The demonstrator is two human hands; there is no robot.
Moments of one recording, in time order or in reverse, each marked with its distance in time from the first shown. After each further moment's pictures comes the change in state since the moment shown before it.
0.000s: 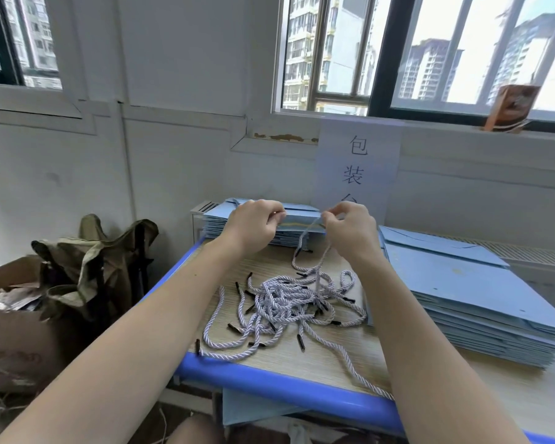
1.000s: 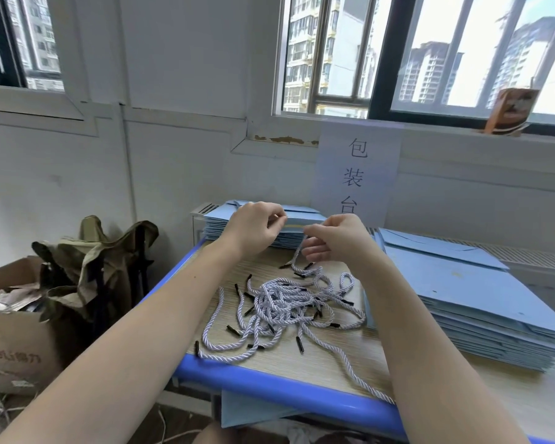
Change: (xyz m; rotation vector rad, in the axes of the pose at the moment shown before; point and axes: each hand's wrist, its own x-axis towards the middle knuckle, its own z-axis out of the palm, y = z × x) left_hand 0.001 -0.004 0.003 -0.027 0.014 0.039; right_hand -0.007 -0.007 -0.002 0.394 -0.340 0.226
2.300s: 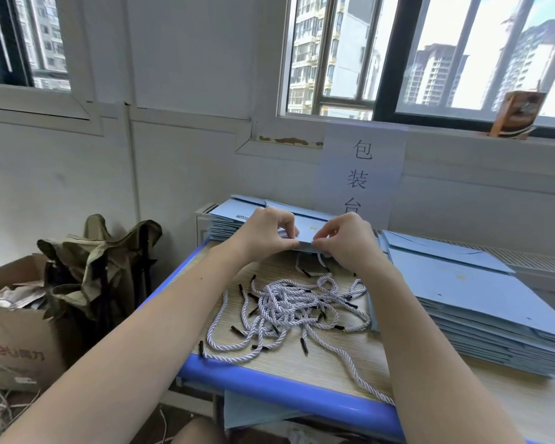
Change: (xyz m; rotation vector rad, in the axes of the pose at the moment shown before) left_hand -0.004 0.004 0.003 -0.216 -0.145 0.022; right_hand -0.001 0.003 -0.004 -0.646 0.148 -0.238
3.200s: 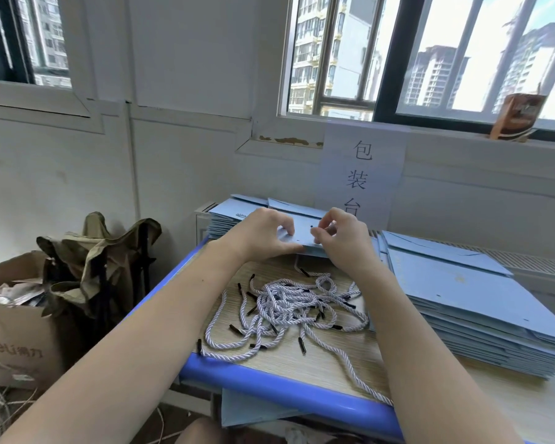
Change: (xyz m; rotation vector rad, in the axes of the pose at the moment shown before) left_hand 0.001 -0.004 -0.005 0.259 -0.067 0.038; right_hand 0.005 0.007 0.013 0.082 0.093 -0.067
